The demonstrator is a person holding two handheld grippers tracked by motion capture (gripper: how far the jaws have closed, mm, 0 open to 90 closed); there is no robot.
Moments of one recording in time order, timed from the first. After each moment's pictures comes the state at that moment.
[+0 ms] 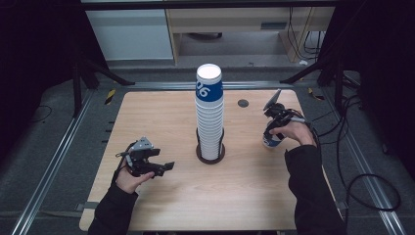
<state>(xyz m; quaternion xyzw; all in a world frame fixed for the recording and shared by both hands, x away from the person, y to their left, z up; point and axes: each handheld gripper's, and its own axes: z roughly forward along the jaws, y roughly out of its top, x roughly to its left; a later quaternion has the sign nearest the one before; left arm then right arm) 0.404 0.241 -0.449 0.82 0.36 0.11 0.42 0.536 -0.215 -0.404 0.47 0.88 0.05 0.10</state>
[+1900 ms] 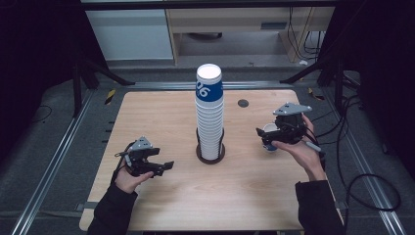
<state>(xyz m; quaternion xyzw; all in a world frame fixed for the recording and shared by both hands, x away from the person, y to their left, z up) 0.404 0.243 -0.448 0.82 0.36 0.11 0.43 0.427 -0.207 -0.348 0.39 0.79 0.38 0.29</state>
